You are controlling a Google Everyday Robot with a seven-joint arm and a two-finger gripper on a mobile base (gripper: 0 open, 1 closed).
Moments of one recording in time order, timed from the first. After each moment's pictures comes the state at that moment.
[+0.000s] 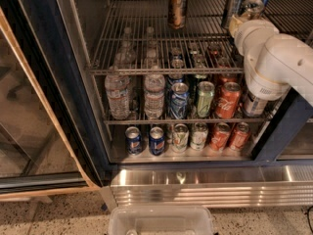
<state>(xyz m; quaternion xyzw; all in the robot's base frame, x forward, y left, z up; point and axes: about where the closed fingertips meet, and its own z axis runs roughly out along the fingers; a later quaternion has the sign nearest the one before) 0.743 -0.268 0.972 0.04 0.71 -0.02 0.70</state>
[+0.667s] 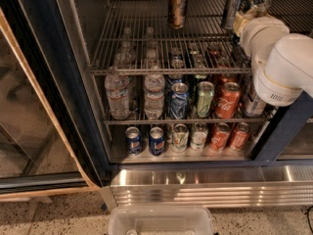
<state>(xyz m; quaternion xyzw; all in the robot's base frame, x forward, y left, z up) 0.706 -0.265 0.994 0.03 0.71 -0.02 0.71</state>
